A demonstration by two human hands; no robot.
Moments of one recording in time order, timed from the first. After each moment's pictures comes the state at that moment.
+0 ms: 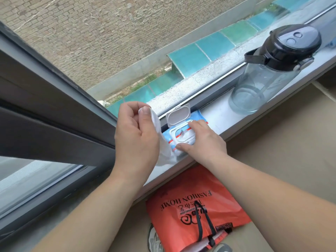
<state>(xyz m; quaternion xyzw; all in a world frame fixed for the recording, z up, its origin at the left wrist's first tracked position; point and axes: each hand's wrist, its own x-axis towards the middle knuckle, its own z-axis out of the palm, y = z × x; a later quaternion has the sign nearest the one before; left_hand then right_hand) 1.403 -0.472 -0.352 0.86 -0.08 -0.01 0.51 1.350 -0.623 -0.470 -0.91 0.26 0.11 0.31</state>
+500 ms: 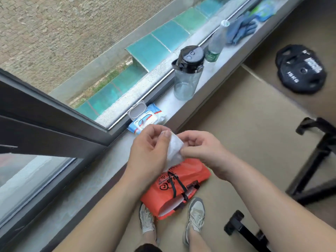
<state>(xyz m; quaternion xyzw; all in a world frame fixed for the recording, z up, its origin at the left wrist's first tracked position) 1.283 -0.490 -0.253 0.76 -0.13 -0.34 0.54 1.175 -0.624 -0.264 -0.59 0.30 0.06 0.74</state>
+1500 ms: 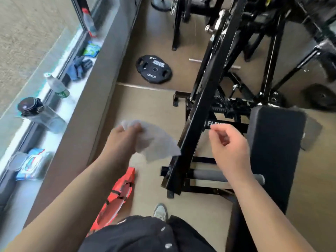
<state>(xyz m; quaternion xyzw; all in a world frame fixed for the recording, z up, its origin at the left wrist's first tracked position) 0.923 -0.576 -0.049 0.65 -0.27 -0.54 0.46 0.671 -0.571 -0.035 -0.58 0.68 -0.37 0.27</state>
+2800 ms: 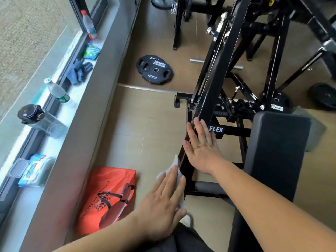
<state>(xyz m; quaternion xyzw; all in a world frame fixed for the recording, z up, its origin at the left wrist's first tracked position) 0.873 -0.490 -0.144 0.44 -0.88 -0.15 0.04 0.688 -0.640 -0.104 -0.76 0.60 0.10 0.23</state>
